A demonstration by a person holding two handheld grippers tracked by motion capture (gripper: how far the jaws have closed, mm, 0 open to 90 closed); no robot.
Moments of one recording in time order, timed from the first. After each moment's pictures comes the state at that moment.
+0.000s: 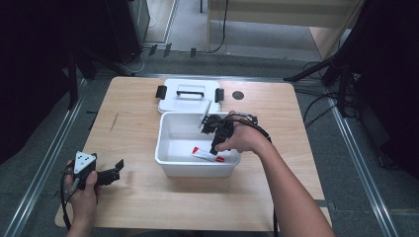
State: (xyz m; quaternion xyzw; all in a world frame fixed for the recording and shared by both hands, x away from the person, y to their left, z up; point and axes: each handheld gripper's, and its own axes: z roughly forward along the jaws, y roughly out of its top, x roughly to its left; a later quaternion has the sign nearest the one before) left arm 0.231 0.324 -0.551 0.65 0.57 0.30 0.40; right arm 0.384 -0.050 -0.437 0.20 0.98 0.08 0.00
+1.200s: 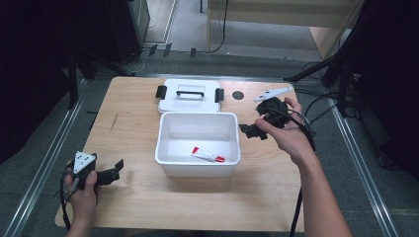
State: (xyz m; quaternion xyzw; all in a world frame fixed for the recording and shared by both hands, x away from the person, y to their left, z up) left arm 0.231 0.325 -0.551 0.64 0.58 0.30 0.40; right arm 0.363 -0.178 -0.373 0.37 0.85 0.32 0.18
